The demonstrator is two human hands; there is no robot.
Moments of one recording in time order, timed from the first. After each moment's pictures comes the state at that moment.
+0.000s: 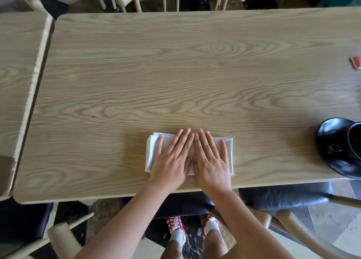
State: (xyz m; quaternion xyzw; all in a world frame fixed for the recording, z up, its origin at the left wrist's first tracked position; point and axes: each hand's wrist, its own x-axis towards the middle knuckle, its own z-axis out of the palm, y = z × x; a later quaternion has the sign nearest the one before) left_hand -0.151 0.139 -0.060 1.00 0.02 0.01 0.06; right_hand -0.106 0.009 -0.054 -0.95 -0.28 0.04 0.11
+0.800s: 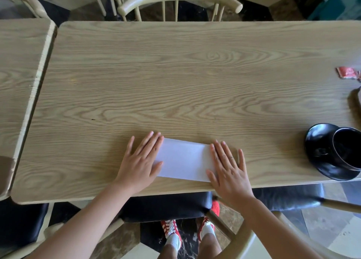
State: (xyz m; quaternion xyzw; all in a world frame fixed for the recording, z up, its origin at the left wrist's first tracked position) left_hand -0.176 0.203 -0.053 1.00 0.02 -0.03 0.06; right_hand -0.093 -0.055 -0.050 -0.95 -0.31 0.08 0.02
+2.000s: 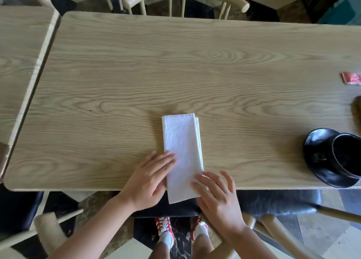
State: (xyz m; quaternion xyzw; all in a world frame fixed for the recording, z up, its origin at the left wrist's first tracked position) left_hand -0.200 0.158 -0.049 0.96 -0.08 0.04 0.26; right_hand -0.140 -0.066 -0.045 -0.87 -0.43 -0.07 0.21
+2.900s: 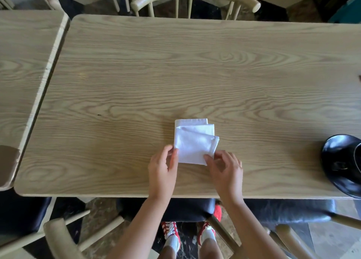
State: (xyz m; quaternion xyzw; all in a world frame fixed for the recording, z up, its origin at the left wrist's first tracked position) left_hand -0.155 0.129 -0.047 0.83 0.29 0.25 0.40; right_hand -0.091 -0.005 -0.034 -0.89 -0.12 0.02 0.44
